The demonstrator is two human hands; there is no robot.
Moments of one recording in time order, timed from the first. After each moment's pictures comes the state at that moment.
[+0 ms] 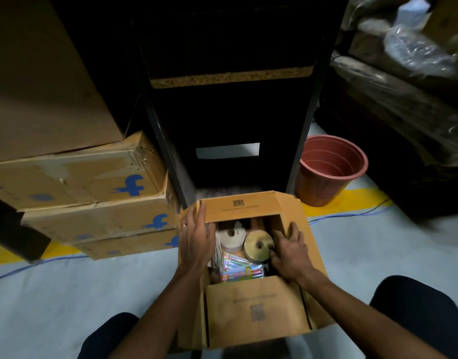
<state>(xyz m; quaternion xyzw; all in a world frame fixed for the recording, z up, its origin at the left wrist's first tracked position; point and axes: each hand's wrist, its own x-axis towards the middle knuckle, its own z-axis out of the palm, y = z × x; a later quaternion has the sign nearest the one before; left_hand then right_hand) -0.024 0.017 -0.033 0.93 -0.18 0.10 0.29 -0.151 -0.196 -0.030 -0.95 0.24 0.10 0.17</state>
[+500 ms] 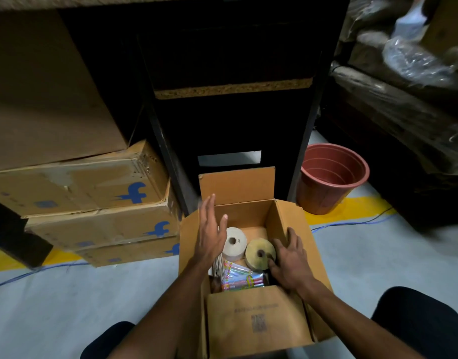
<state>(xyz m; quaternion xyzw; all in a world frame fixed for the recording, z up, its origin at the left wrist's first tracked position) -0.003 -0.020 -0.024 0.87 -0.21 0.05 0.45 -0.152 -0.193 -0.027 -0.96 0.21 0.06 0.16</state>
